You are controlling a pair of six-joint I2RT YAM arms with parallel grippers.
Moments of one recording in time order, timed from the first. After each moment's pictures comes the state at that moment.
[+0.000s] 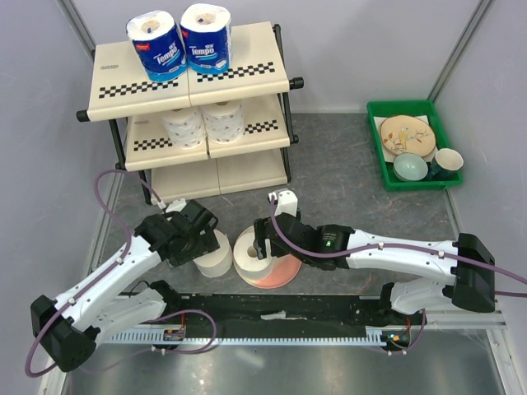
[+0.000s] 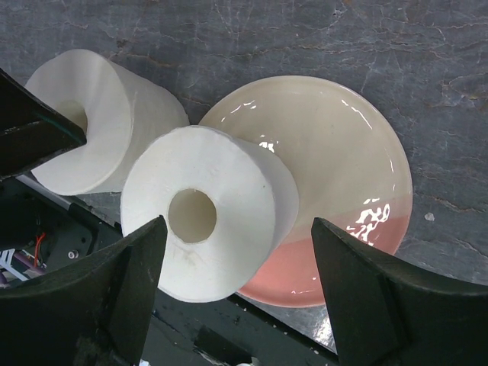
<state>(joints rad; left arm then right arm) -0.67 0.94 0.81 -1.17 -0.30 -1.04 1.24 1.34 1.01 -0.42 0.42 0.77</state>
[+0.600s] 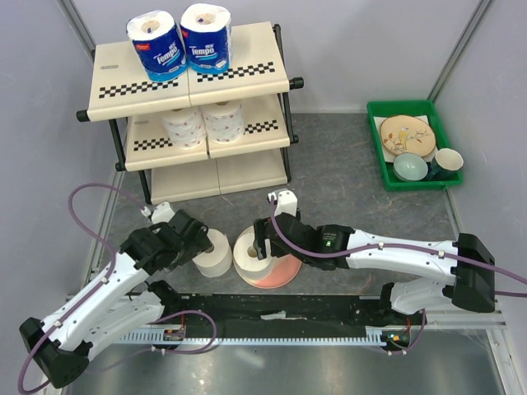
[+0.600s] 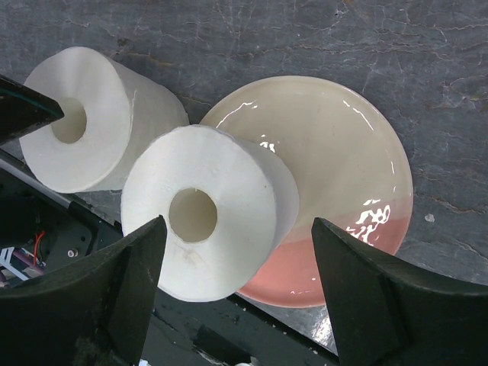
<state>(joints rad) -0.68 0.77 0.75 -1.16 -0.41 -1.16 1.24 1.34 1.01 -0.42 0.42 0.76</state>
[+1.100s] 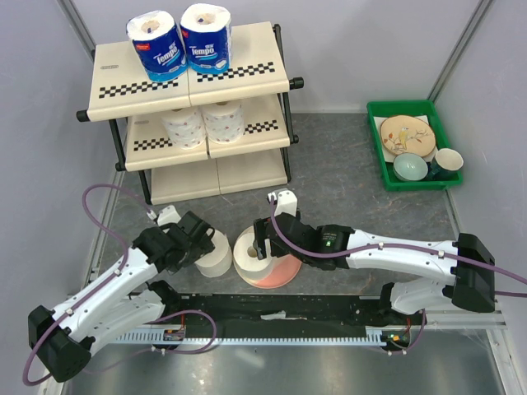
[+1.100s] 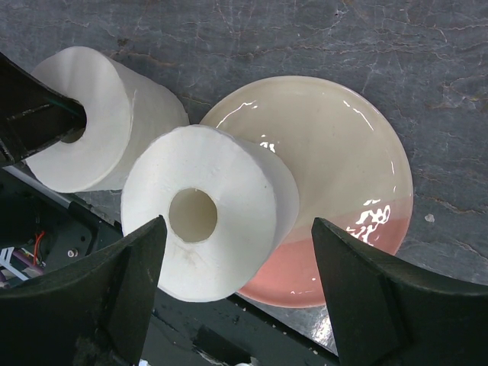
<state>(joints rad) -0.68 0.83 0.67 -1.10 -0.42 -1.18 1.24 1.34 1.01 -0.42 0.42 0.76</state>
